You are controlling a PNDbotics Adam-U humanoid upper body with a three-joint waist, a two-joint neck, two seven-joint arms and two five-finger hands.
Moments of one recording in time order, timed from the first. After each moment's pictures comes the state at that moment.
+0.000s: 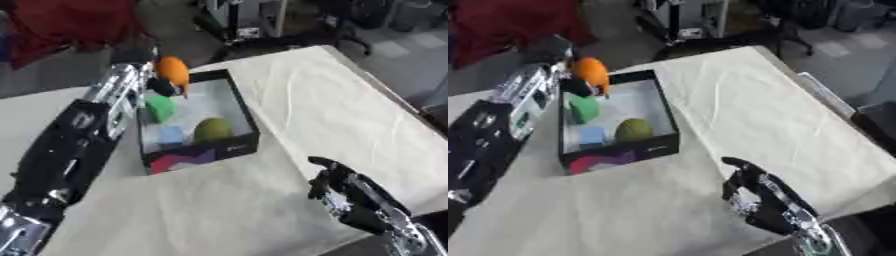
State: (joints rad) left arm -0.90 0.10 -0.35 -0.93 -1.14 0.49 -0.27; right arm 0.08 -0.21 0.12 -1.72 0.09 -0.20 0.41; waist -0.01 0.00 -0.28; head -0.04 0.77
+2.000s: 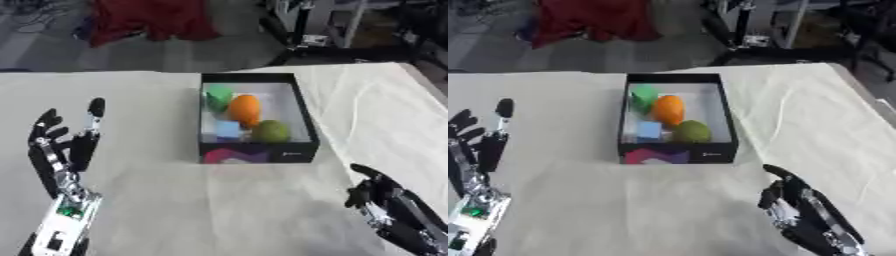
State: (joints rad) left arm -0.08 0.18 -0.07 -1.67 -0.10 0.24 0.84; right arm 0.08 -0.20 0.10 -1.72 0.09 -0.21 0.37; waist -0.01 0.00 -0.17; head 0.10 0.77
